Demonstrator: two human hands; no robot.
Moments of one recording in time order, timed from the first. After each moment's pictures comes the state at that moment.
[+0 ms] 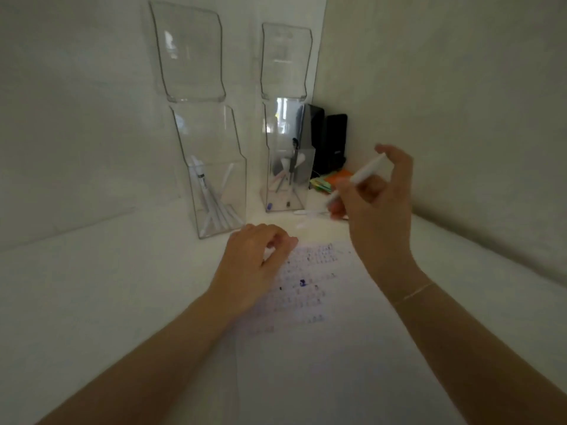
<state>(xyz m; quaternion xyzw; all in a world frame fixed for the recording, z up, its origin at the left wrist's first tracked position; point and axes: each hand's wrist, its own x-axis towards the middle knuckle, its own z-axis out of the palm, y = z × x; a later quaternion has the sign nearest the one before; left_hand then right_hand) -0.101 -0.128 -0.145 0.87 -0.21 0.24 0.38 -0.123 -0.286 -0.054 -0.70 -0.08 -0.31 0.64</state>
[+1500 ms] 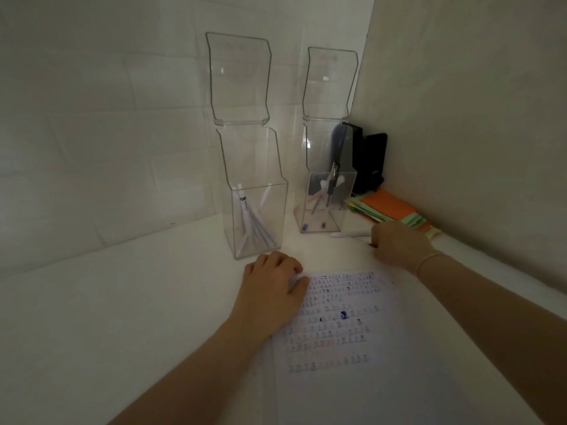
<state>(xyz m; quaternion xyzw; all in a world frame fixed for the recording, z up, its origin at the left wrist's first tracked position) -0.083 -0.104 -0.168 0.94 -0.13 0.18 0.24 0.003 -0.332 -0.106 -1.00 -0.03 -0.03 -0.03</state>
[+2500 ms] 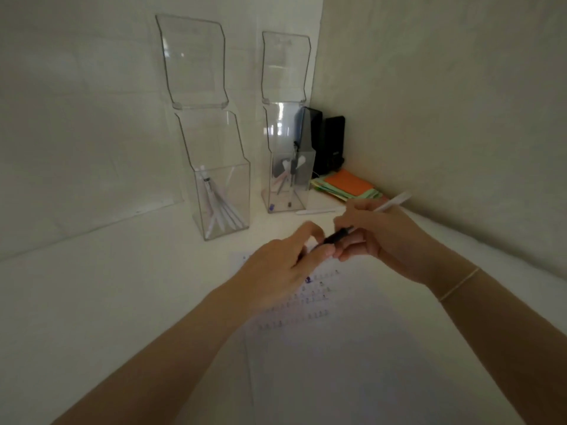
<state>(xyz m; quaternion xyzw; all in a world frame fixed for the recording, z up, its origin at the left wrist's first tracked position) -0.125 -0.145 -0.109 0.87 -0.31 0.06 0.37 -0.129 -0.316 -0.049 -0.73 -0.07 0.08 0.68</state>
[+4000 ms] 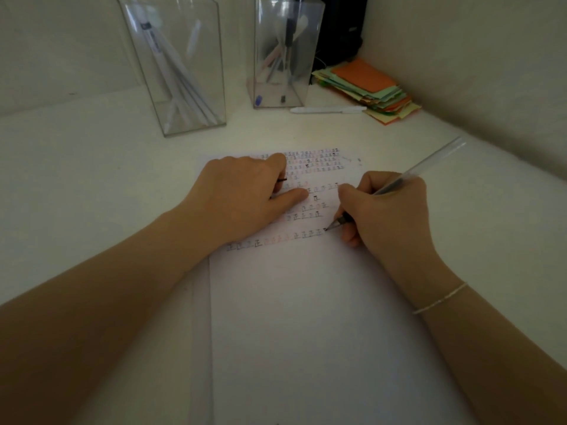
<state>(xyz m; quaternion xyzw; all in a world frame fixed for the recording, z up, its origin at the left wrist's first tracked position) -0.109 -0.138 -0.160 0.96 -0.23 0.15 0.10 -0.153 -0.309 -0.145 -0.82 0.08 -0.14 0.55</state>
